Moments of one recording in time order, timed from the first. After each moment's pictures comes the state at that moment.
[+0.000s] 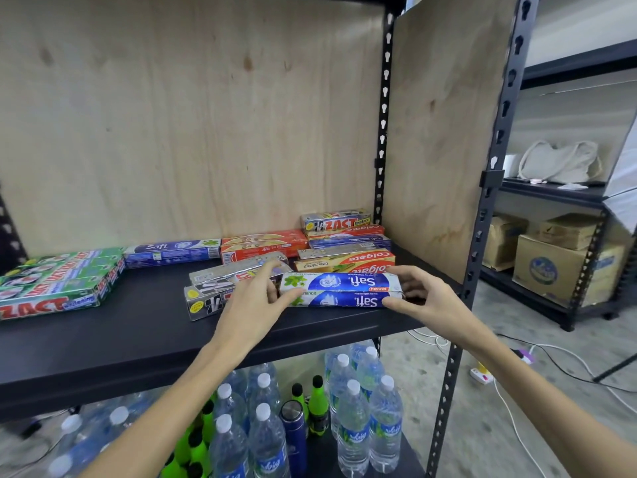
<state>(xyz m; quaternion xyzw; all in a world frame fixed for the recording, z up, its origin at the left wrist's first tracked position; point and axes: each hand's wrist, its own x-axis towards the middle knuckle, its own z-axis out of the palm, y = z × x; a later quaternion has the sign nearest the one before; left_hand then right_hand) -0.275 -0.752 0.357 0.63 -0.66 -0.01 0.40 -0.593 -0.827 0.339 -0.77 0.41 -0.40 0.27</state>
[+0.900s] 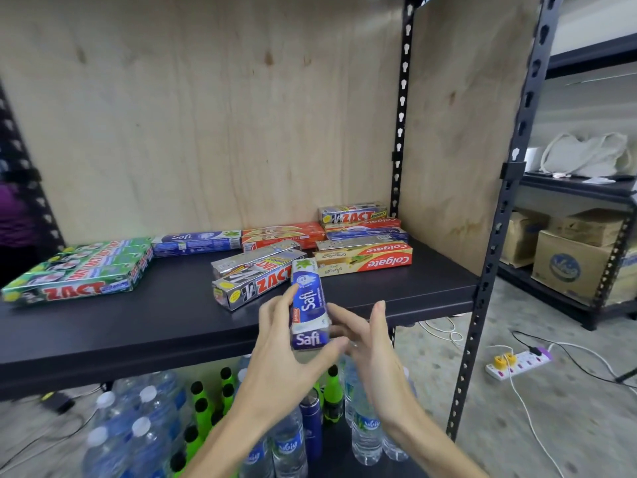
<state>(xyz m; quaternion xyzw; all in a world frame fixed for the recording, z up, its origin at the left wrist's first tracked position) -0.318 -0.643 0.330 0.56 -0.64 -0.13 0.51 -0.461 -0.686 0.313 -0.56 0.30 -0.50 0.59</state>
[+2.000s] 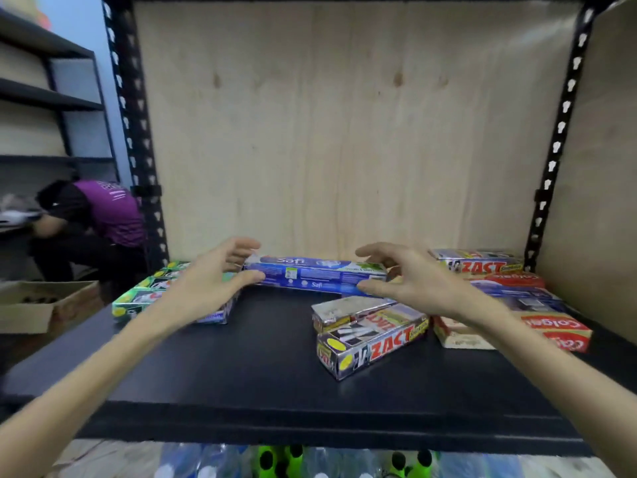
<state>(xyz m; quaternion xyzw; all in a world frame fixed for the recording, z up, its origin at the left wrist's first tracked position) -0.026 -0.705 0.431 0.66 -0.62 -0.02 0.43 -0.327 -0.861 0.449 -0.92 0.26 -0.27 0.14</state>
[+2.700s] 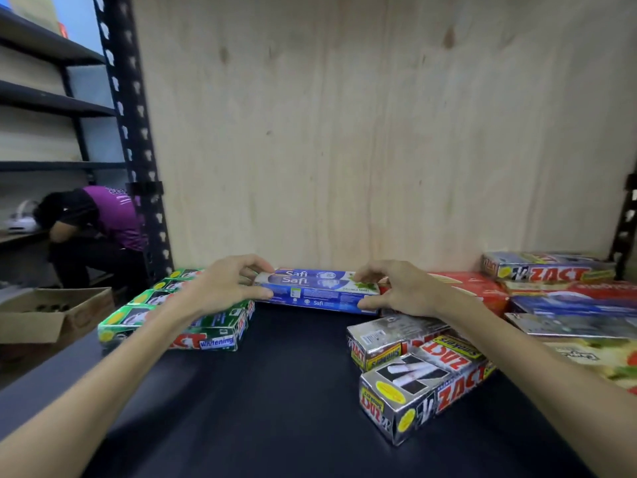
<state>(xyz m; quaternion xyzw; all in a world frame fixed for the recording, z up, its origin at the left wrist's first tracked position) 0.069 -0.793 0.407 0.73 -0.60 -0.06 0.32 -0.216 -0.977 0.394 -0.93 0.26 -0.21 0.17</state>
